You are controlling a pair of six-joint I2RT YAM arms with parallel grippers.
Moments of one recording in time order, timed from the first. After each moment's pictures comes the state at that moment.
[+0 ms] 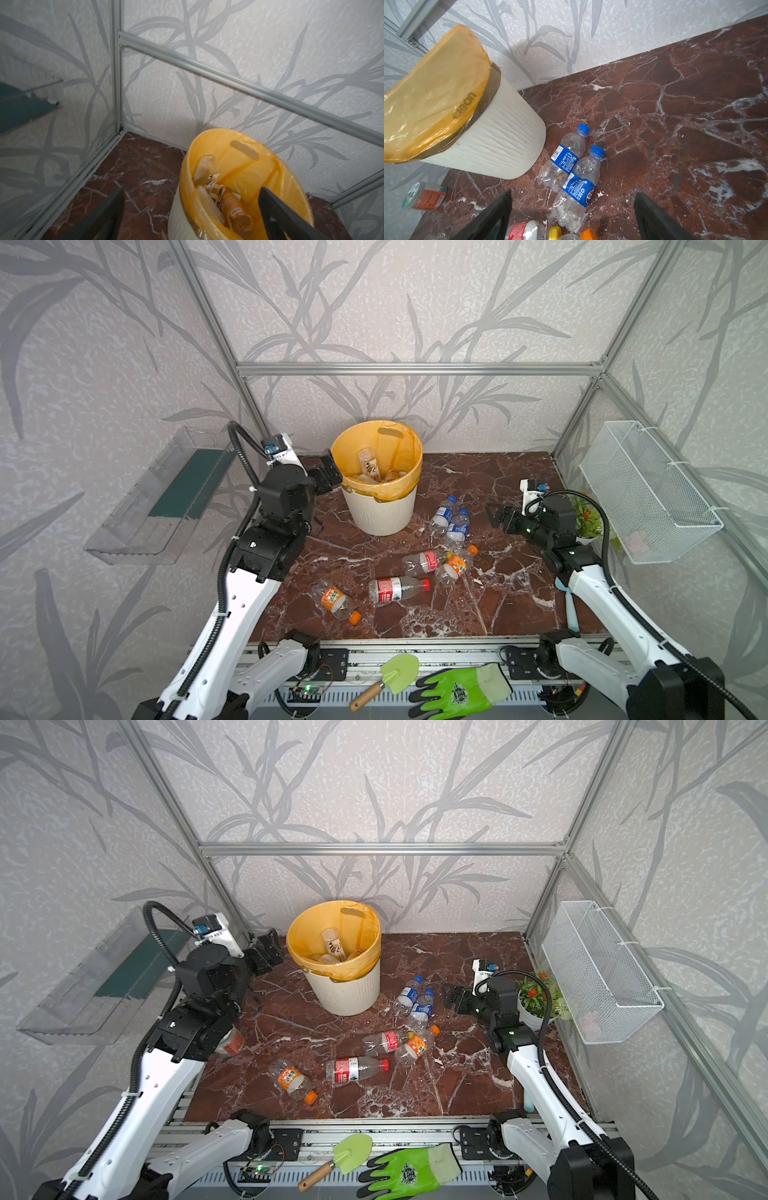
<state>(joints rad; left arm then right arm) -0.33 0.97 1.24 -0.49 -0.46 -0.43 0.16 1.04 0.70 -0.10 -0.26 0.40</state>
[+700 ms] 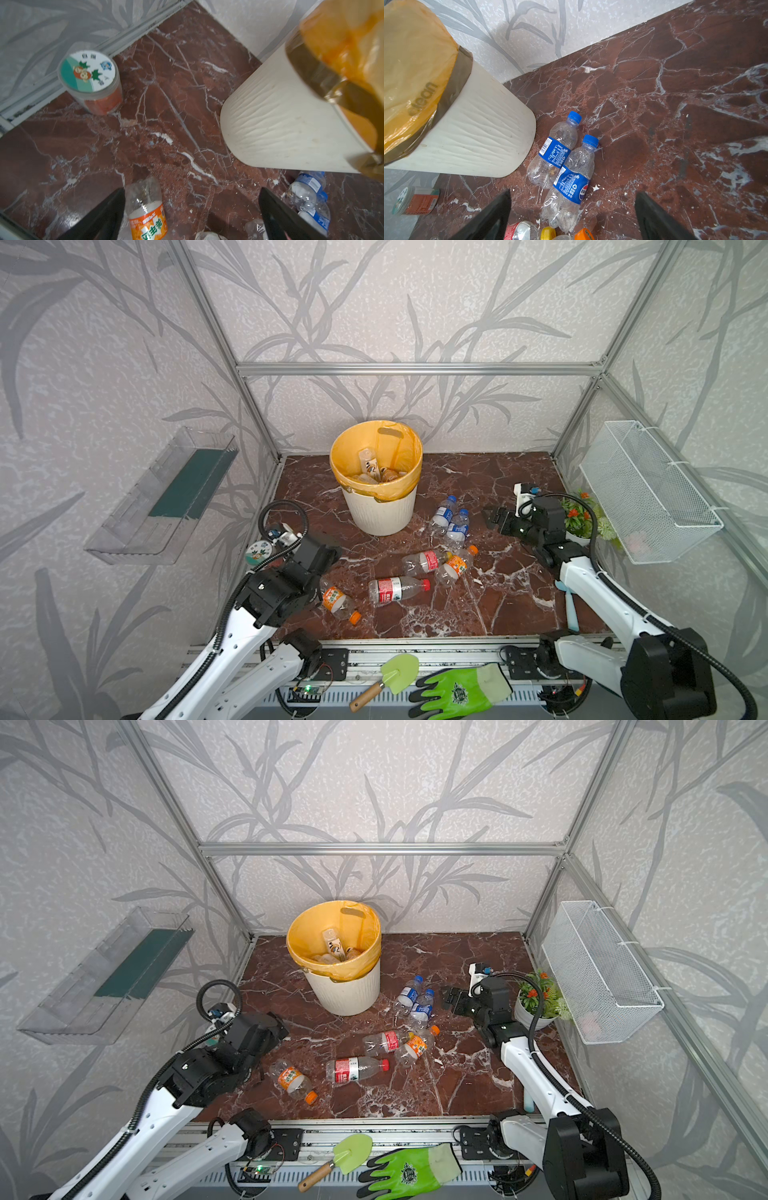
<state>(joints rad) -0.61 0.74 0.90 -1.11 -0.62 -1.19 0.16 1.14 0.67 -0.04 -0.26 0.44</state>
